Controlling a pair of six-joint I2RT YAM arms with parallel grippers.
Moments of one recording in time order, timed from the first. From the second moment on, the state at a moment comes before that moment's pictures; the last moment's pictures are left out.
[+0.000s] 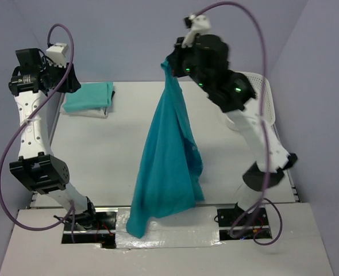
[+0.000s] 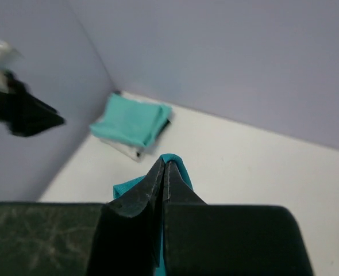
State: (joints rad) left arm 0.30 1.64 1.92 -0.91 0.45 0.25; right arm 0.78 1.66 2.39 -0.73 0.27 0.21
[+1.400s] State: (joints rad) left arm -1.17 1.44 0.93 -0.93 0.27 0.57; right arm 0.39 1.42 0.67 -0.44 -0.19 0.63
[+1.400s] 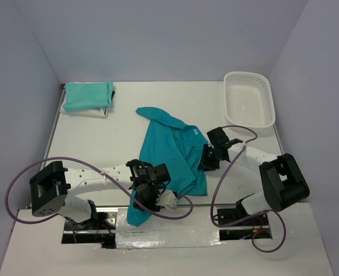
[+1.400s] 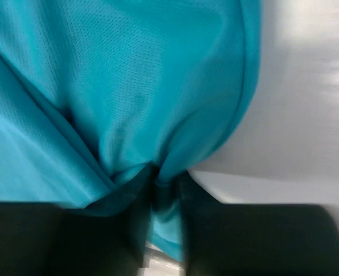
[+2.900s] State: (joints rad) left arm 0.34 1.63 1.42 -0.83 0.73 0.59; right arm 0.34 1.45 0.83 -0.50 -0.16 0.54
